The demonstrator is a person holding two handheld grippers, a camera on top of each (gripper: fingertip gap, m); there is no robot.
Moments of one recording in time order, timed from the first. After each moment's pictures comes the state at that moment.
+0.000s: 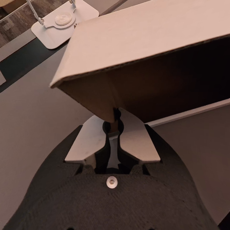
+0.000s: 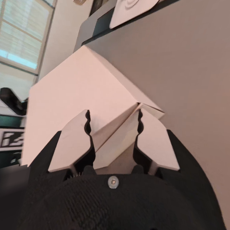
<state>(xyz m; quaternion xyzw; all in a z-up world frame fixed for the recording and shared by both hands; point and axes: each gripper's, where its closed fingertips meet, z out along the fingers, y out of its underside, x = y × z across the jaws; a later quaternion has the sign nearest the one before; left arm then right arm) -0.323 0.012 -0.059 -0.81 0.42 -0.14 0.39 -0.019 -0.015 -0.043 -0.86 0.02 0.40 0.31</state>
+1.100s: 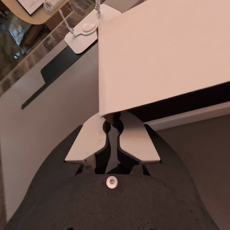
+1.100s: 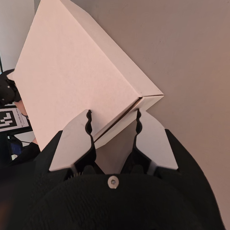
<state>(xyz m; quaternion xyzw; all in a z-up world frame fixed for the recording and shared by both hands) -0.346 0.024 -0.056 -0.79 0.42 -0.03 0.44 -0.030 -0.023 -0.066 -0.92 -0.02 0.35 0.15</state>
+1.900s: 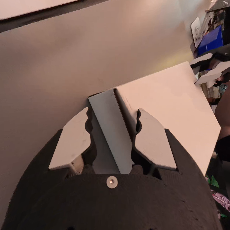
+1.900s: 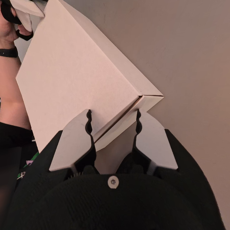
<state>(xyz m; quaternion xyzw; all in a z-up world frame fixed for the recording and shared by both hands) -0.271 0.144 -0.061 -0.85 0.35 -0.38 0.11 -0.033 -0.017 -0.066 -0.92 -0.06 0.36 0.16</state>
